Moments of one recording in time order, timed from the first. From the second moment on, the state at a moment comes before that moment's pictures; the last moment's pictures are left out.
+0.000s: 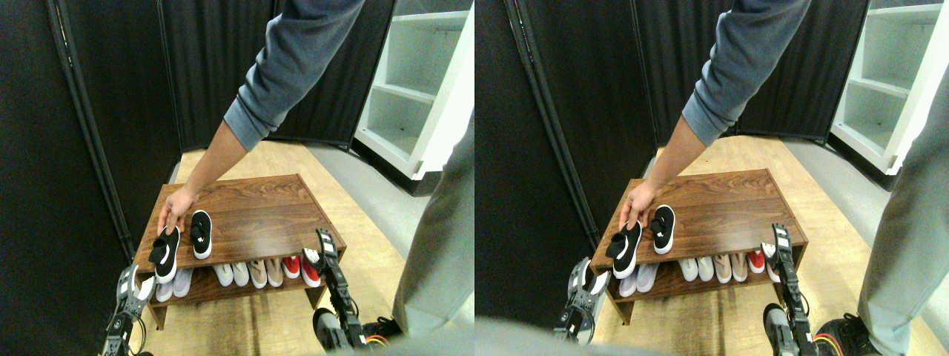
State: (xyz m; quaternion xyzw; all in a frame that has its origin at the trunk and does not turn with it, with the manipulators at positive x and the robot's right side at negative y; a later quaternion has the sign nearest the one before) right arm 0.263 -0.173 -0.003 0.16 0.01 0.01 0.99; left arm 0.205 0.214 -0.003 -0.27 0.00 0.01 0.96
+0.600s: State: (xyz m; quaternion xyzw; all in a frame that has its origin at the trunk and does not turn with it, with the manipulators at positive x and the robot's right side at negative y) right arm 0.260 -0.173 -0.004 0.17 0.01 0.01 0.99; left arm 0.182 0.197 -0.007 -0.47 0.01 0.09 0.88
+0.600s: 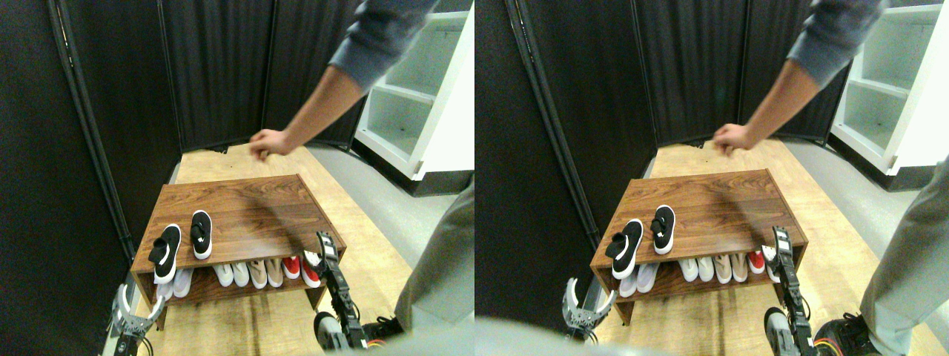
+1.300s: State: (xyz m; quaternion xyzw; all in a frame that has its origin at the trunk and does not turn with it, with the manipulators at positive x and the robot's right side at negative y) right arm 0.266 -0.171 0.002 0.18 0.00 0.02 0.98; left arm 0.247 0.192 -0.056 -0.52 0.03 0.13 0.84
